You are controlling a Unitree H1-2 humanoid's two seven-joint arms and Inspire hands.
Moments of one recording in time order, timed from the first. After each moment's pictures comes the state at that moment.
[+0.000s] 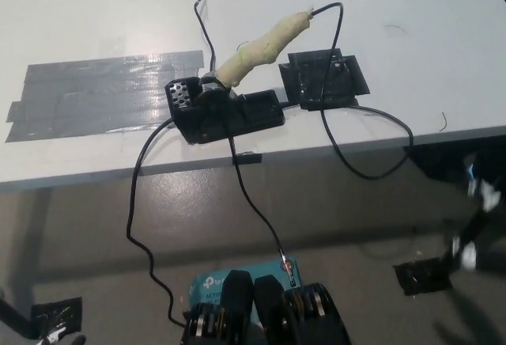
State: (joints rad) left_arm 0.33 0.42 0.06 -0.25 -0.03 0.33 -0.19; right_arm -0.18 -0.58 0.11 -0.40 -0.17 0.44 0.32
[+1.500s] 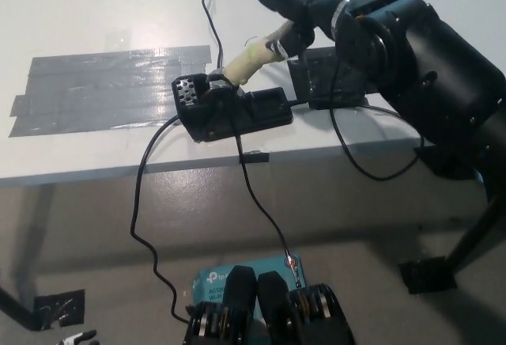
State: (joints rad) left_arm 0.33 0.41 0.04 -0.25 -0.02 0.34 -0.22; right_arm -1.24 -0.31 0.73 0.47 -0.62 0.17 0.45
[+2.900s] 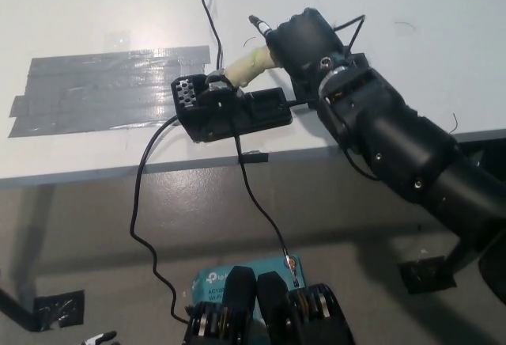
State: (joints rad) left_arm 0.31 0.41 -0.03 -0.25 -0.01 0.34 -0.24; right_arm -1.11 -0.22 0.83 0.69 -1.00 0.19 0.10
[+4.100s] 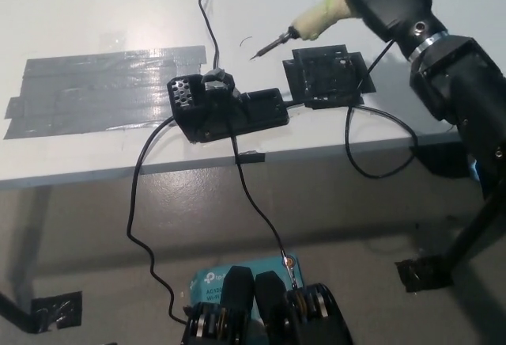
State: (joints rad) left_arm 0.32 0.42 -0.04 -0.24 0.03 0.36 -0.24; right_arm -1.13 -0.40 0.71 0.82 -1.08 -0.01 -0.37
